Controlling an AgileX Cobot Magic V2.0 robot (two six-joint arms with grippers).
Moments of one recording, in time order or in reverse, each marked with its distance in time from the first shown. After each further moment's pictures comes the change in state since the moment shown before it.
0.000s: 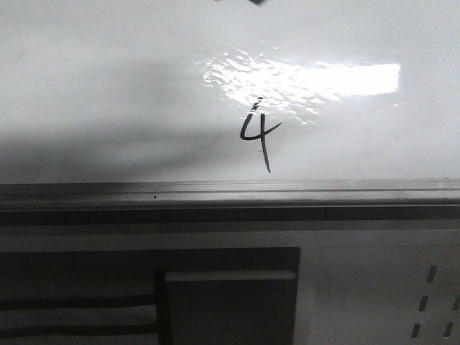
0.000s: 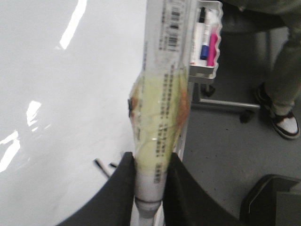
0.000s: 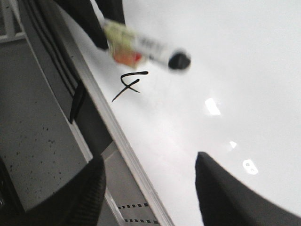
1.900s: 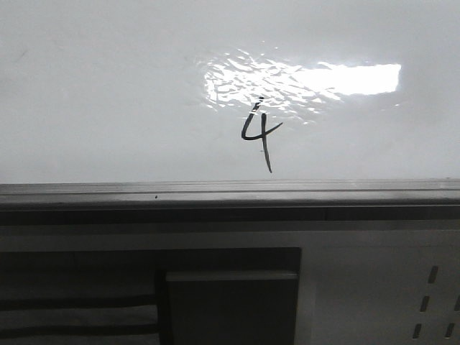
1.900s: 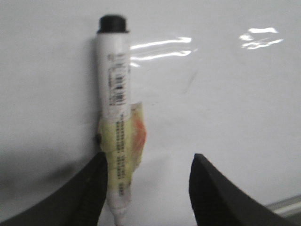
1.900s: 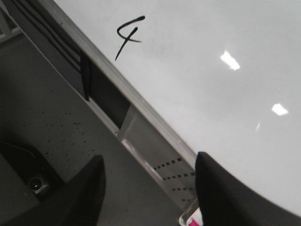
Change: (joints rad) left arm 0.593 -0.367 0.533 0.082 -0.273 -0.448; right arm 0.000 -0.046 0.110 -0.067 0.067 0.249
